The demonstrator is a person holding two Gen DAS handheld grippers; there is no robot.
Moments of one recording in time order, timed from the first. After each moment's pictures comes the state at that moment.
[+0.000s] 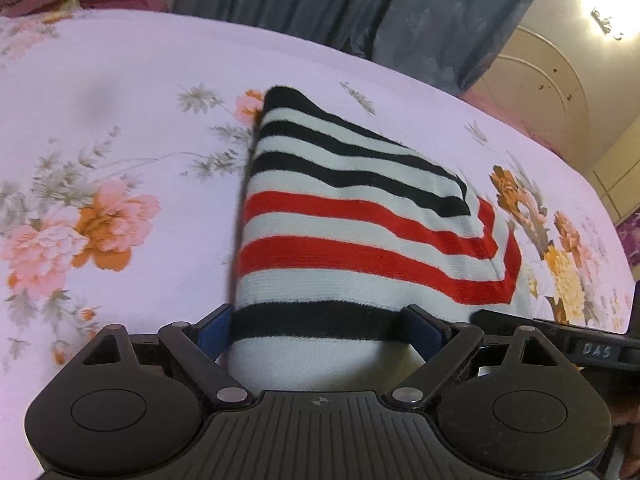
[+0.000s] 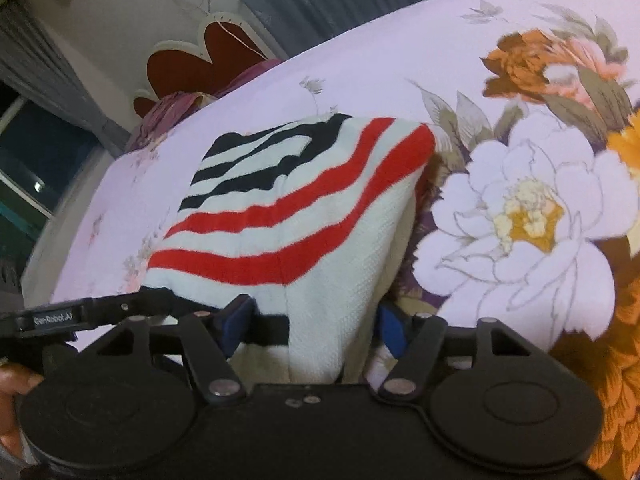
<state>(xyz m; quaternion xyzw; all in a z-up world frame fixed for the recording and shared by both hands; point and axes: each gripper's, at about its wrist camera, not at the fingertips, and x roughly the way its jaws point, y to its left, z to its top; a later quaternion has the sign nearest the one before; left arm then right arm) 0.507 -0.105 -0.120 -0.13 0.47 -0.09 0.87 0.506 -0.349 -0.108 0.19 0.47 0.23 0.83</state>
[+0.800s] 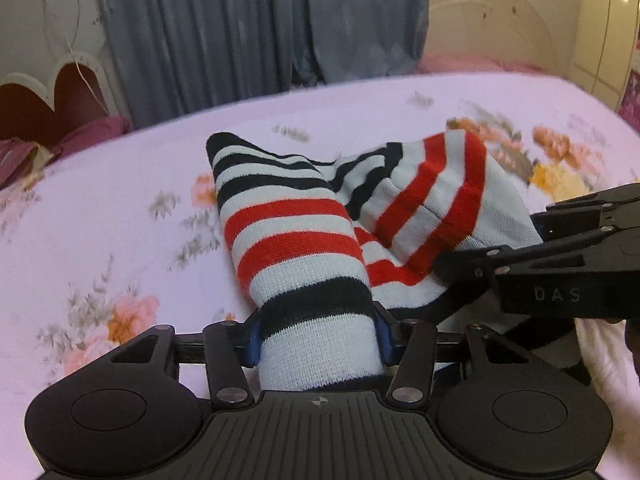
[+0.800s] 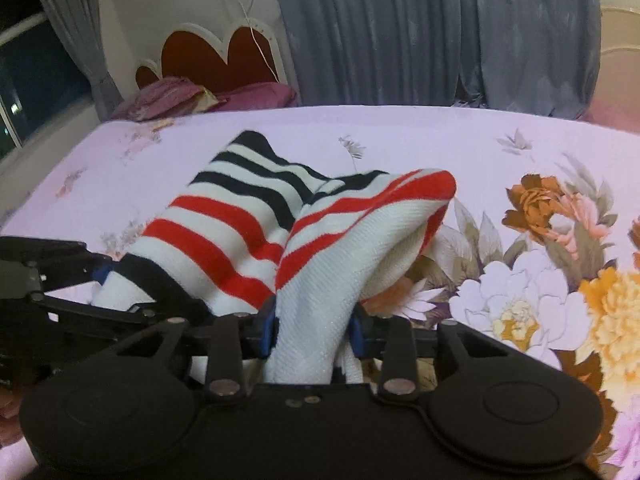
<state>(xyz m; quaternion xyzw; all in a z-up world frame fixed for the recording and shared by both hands) 0.480 -0.170 -0.076 0.10 0.41 -0.11 0.90 0.483 -0.294 -0.060 0.02 0.42 0.20 0.89</state>
